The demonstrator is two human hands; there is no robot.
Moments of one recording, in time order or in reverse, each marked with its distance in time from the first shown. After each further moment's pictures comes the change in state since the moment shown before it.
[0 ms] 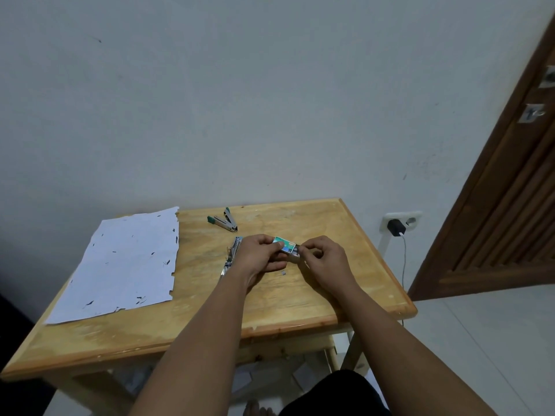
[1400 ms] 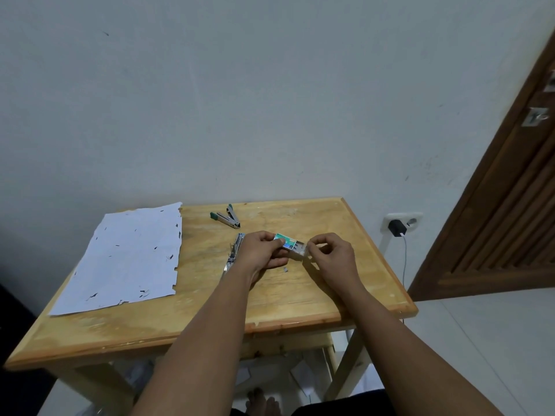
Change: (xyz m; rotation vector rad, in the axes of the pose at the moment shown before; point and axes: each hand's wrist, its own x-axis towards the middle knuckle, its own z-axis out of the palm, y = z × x) left_hand -0.004 0.001 0.000 -0.022 0.021 0.013; right_hand -0.003 0.000 -0.005 0.093 0.091 0.018
